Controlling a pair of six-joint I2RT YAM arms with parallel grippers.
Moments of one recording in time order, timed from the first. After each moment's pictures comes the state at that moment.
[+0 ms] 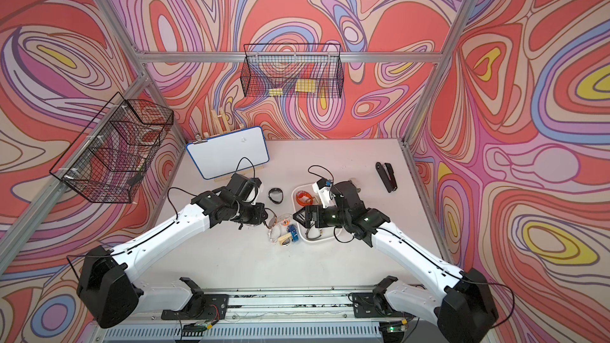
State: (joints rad) left arm -0.60 1.30 0.99 -0.72 0.20 -0.51; right arm 0.63 1.16 0.79 -0.28 -0.49 0.59
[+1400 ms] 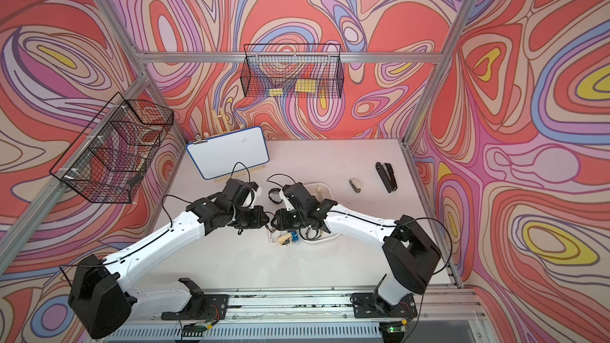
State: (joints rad) left arm -0.60 1.26 0.94 -0.67 0.25 -0.60; right arm 0.84 1.60 1.05 -0.29 -0.31 0.69
